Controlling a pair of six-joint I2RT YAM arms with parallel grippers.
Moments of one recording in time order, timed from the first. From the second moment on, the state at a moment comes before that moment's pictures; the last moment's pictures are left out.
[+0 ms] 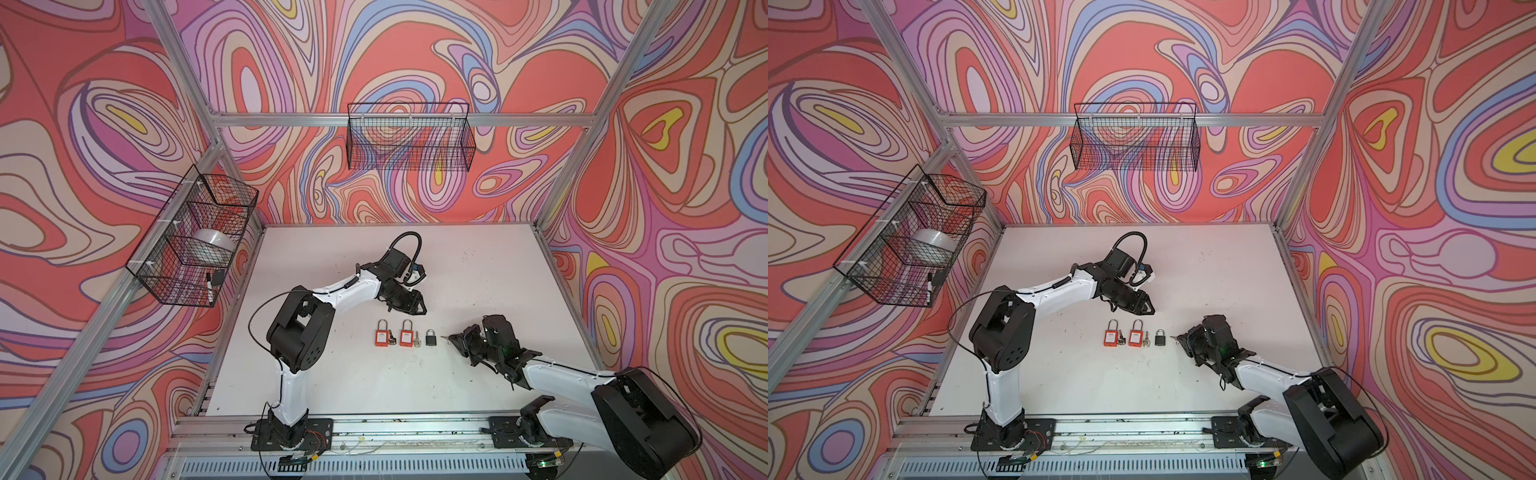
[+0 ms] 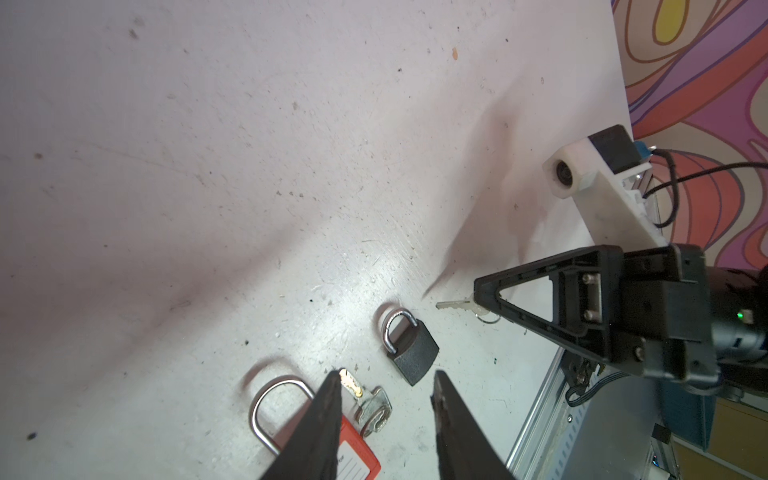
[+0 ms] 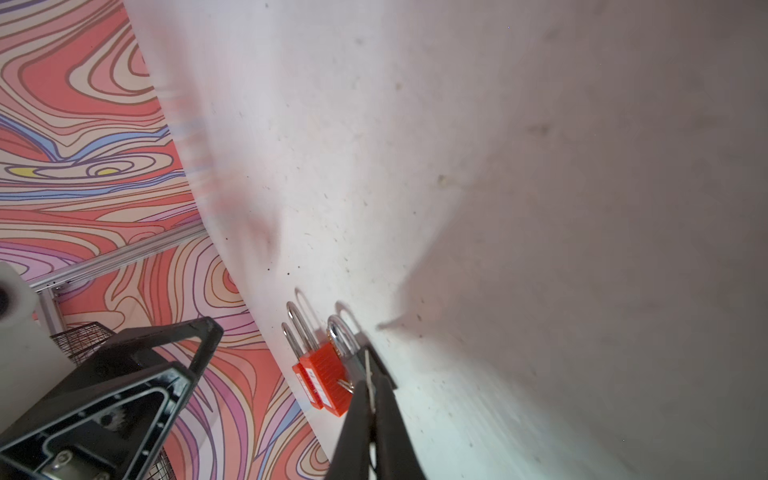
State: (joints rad) left arm -0.63 1.95 1.43 -0.58 0.56 -0.21; right arm 0.45 1.21 0.24 0.30 -0.26 1.53
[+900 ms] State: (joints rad) left arm -0.62 1.92 1.38 -0.58 0.56 -0.21; right arm 0.46 1.22 0.26 0.23 -0.17 1.55
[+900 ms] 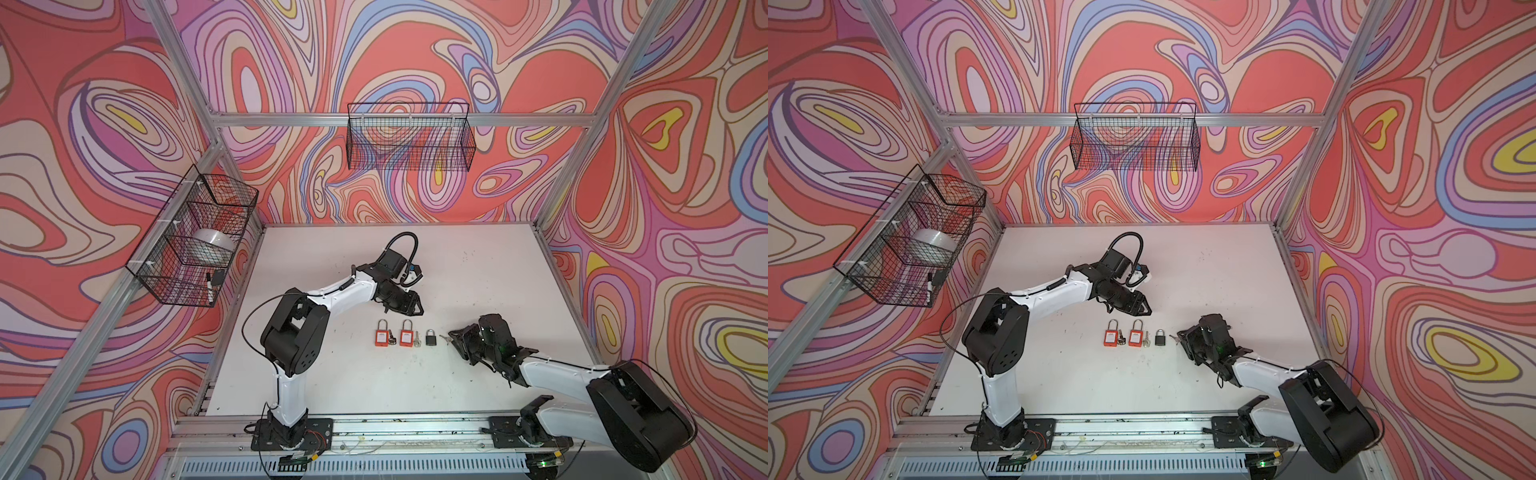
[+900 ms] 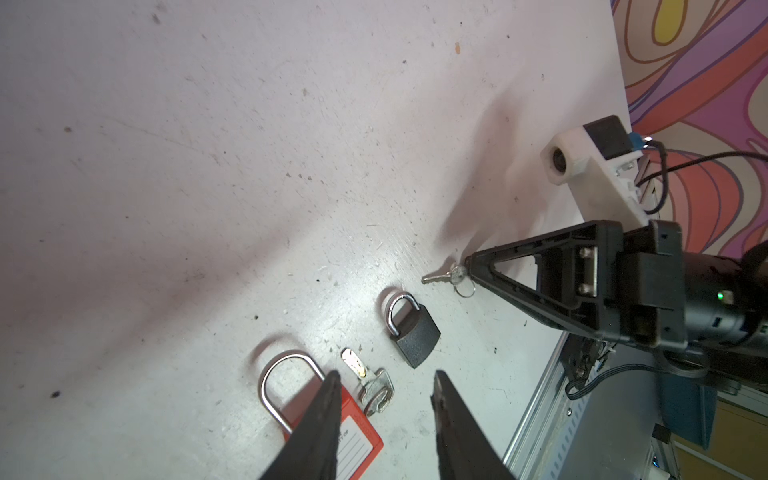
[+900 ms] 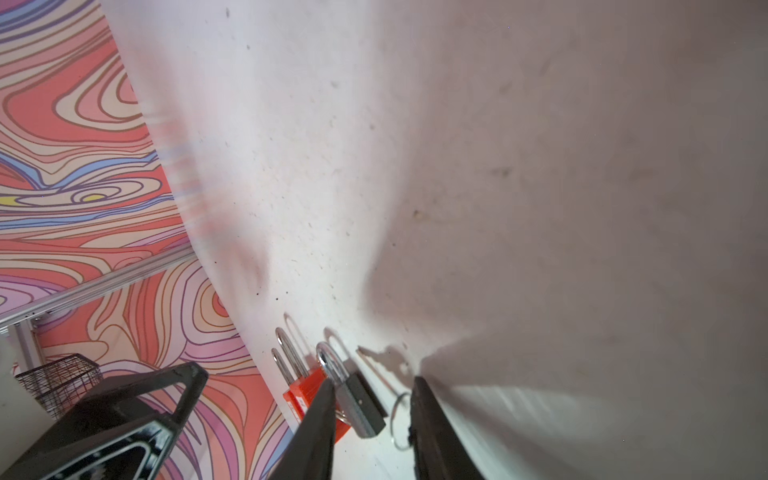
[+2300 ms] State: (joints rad) left arm -0.61 1.89 1.38 -0.58 0.54 -0.21; right arm 0.38 1.38 0.44 0.10 -0.39 1.35
